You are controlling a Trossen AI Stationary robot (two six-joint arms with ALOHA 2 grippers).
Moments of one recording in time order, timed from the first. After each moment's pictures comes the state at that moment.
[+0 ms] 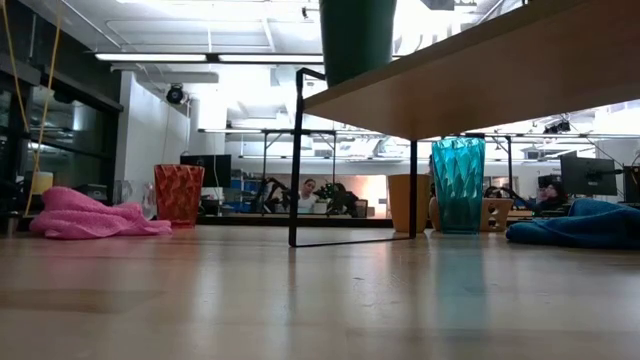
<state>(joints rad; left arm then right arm) -0.16 0.61 0.73 0.03 -0.27 -0.30 0.00 0.51 0.78 -0.25 0.24 0.19</state>
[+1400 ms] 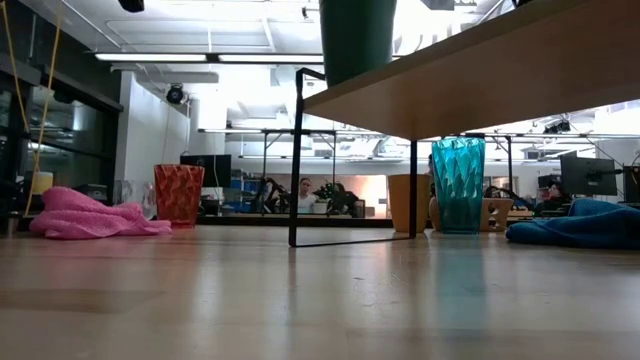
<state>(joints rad) -0.16 0.43 0.49 0.27 -0.35 -0.24 0.00 0.61 0.87 -0.32 0.23 0.36</state>
